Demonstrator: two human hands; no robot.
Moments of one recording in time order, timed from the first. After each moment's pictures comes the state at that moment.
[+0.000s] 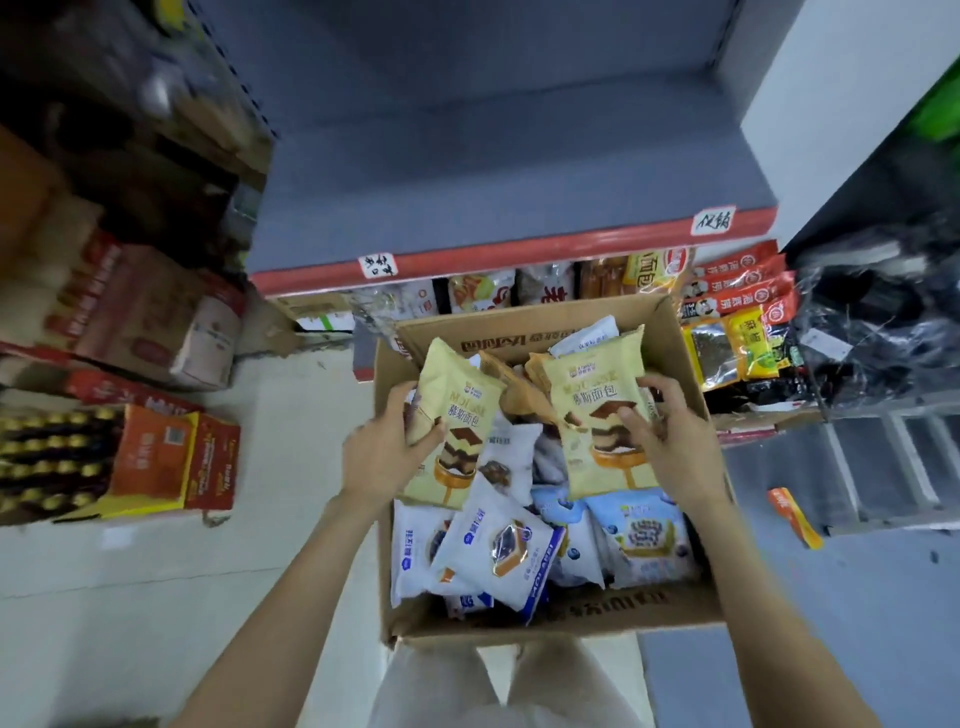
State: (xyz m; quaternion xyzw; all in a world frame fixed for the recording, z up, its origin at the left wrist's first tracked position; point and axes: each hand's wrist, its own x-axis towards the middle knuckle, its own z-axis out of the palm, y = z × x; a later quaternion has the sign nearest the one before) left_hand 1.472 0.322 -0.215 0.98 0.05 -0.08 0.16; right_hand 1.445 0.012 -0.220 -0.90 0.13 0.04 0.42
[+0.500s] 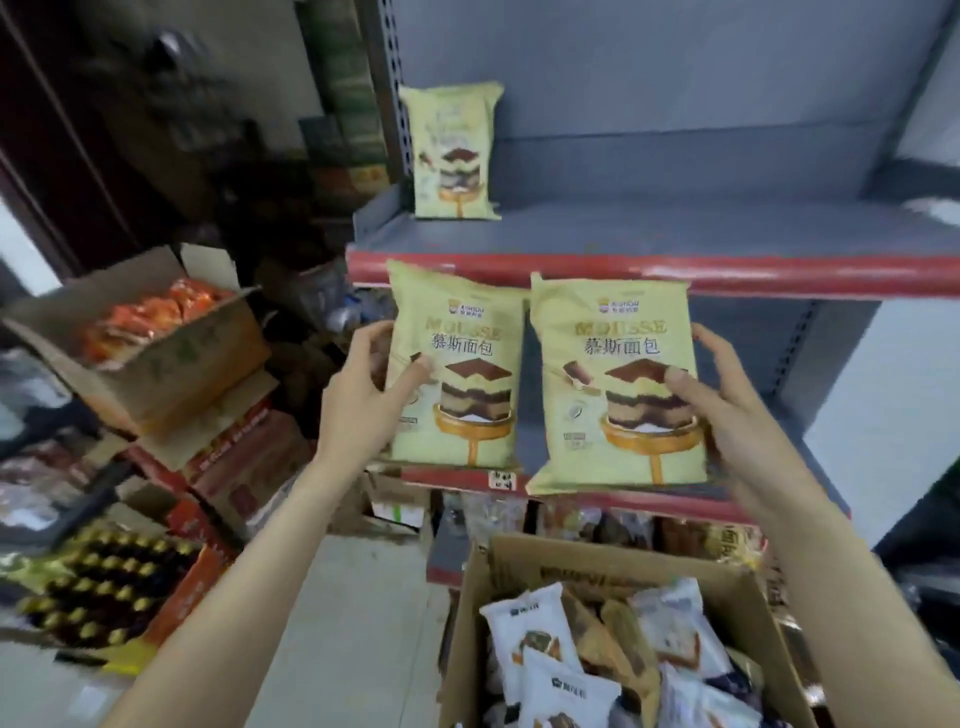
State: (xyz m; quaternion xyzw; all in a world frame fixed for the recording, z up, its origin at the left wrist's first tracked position) left_hand 1.526 0.414 0.052 0.84 0.03 0.25 0.47; right_hand 1.540 0.106 0.054 -0.69 -0.11 -0.01 0.71
